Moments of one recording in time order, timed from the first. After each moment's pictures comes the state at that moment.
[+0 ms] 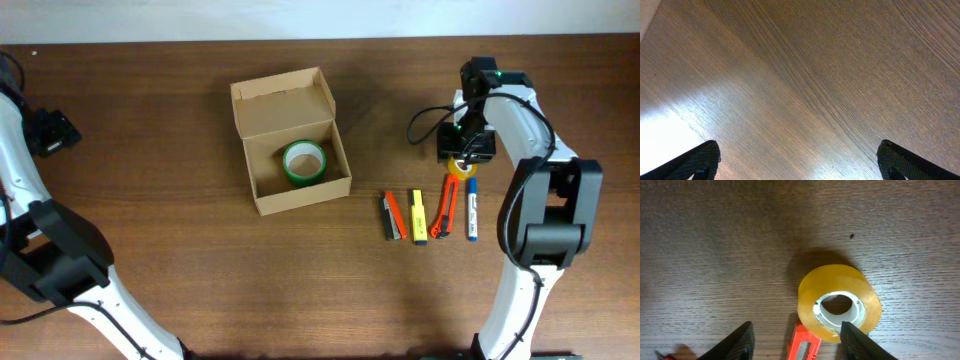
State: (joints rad) left arm 0.52 2.19 2.21 -1.40 -0.23 -0.20; right arm -0.04 2.20 1.76 -1.13 -0.02 0.07
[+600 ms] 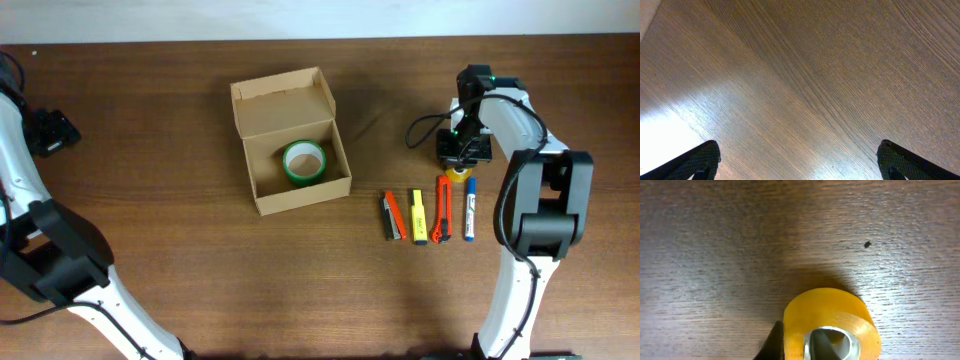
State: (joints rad) left arm 0.52 2.19 2.21 -1.40 -0.23 -0.20; right arm -0.04 2.27 1.76 -1.12 -0.02 0.06
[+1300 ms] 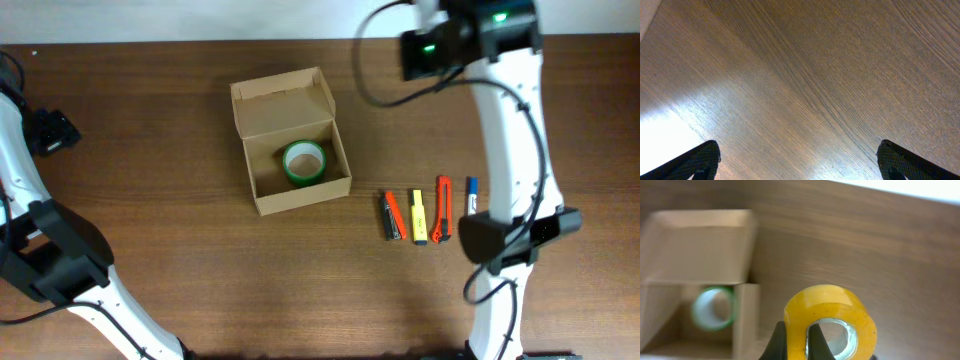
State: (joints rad) left arm 0.52 2.19 2.21 -1.40 -0.23 -0.20; right arm 0.27 2.21 2.71 -1.52 -0.06 0.01
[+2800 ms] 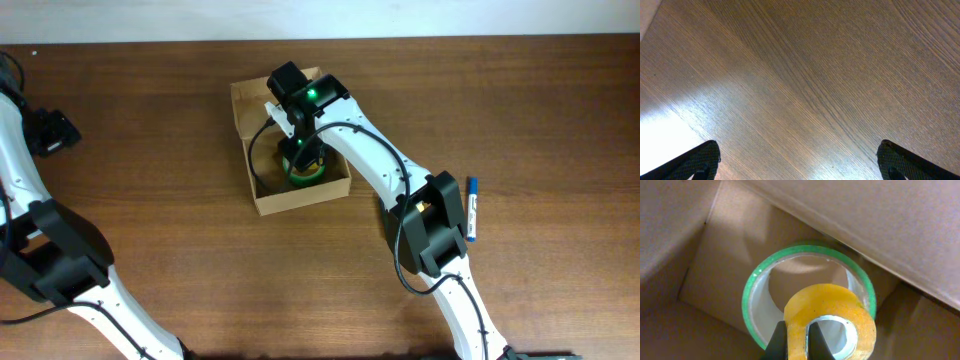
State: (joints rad) left arm 0.52 2.19 2.21 -1.40 -0.23 -0.20; right arm 0.61 2.44 2.30 -1.26 -0.07 -0.10
